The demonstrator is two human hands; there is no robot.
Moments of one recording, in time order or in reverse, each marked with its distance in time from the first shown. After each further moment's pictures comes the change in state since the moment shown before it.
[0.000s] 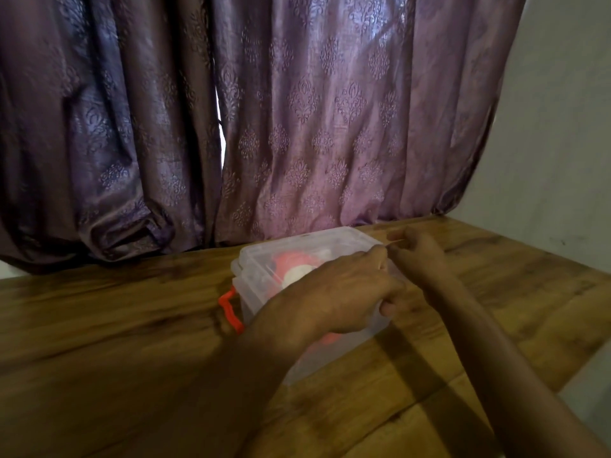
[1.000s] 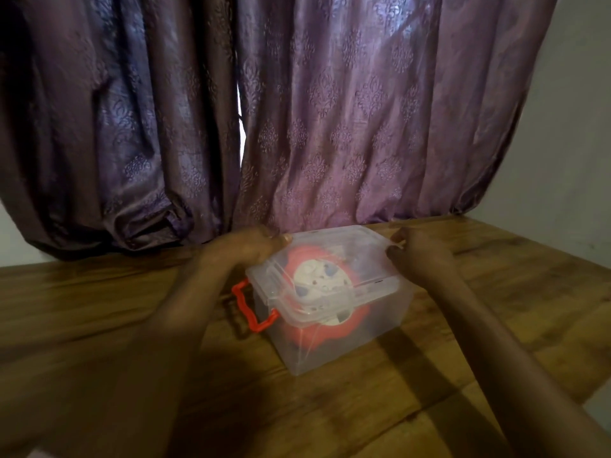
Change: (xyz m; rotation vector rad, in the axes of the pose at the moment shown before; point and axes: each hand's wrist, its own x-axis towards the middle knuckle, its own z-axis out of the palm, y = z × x) left_hand -0.052 -0.138 -0.006 -0.470 0.071 -0.881; right_hand 0.005 -0.012 0.018 -0.496 -0.035 -0.129
